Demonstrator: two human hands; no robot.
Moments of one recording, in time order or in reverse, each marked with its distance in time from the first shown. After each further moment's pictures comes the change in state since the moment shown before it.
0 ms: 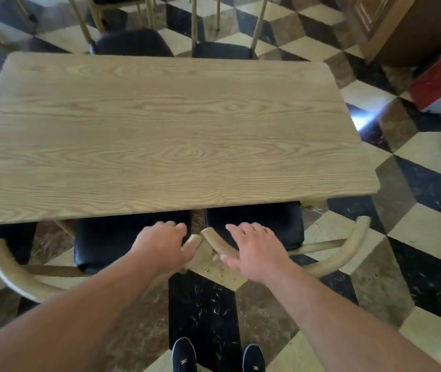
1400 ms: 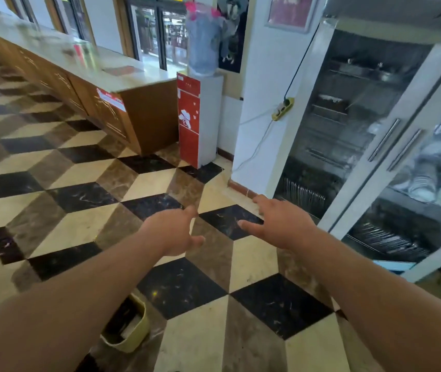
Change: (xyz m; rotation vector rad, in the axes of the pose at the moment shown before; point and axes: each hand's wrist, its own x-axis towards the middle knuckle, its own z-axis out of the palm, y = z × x) left_hand 0.206 0.927 -0.358 0.266 0.220 0.695; right_hand -0.423 0.790 -0.288 0.157 0.422 0.929
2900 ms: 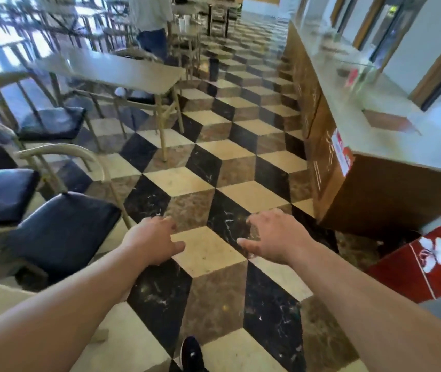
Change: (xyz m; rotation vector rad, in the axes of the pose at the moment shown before) left_hand 0.363 -0.584 -0.109 -0.325 0.097 -1.132; right_hand 0.830 -0.502 0.027 -0.201 -0.138 -1.179
